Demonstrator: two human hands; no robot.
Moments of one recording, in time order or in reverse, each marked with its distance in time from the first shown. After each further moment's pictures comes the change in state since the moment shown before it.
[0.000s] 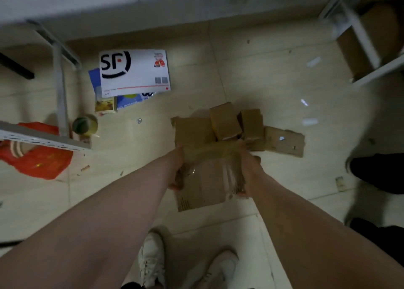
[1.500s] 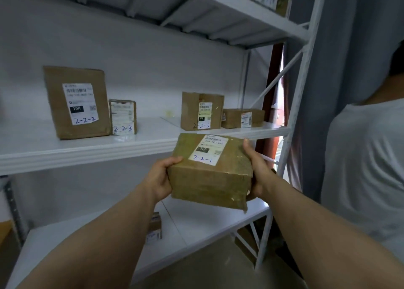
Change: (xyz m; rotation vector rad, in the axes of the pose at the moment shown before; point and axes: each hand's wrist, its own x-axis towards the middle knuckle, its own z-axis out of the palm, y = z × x) left_hand -0.794 0.063 -0.089 -0.305 -0.831 1.230; right_hand -0.732 -0.247 -0.346 0.362 -0.211 -0.921
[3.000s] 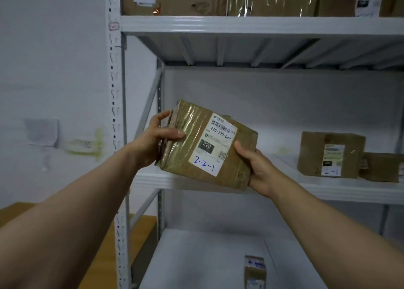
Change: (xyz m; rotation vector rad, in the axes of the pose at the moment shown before) left_hand -0.220 0.240 -0.074 0.605 0.478 0.585; right_hand -0.007 -0.062 0.280 0.095 -0.835 -0.247
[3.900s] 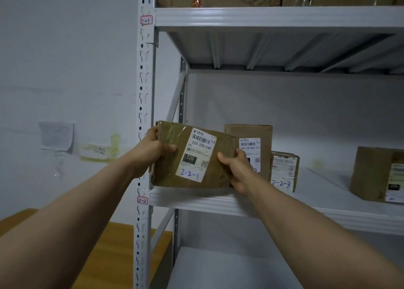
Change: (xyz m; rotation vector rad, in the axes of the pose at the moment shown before) left_hand 0.062 -0.029 -0.139 0.270 0.172 -0.014; right_hand 0.158 0.061 0.122 -0.055 0.106 0.012
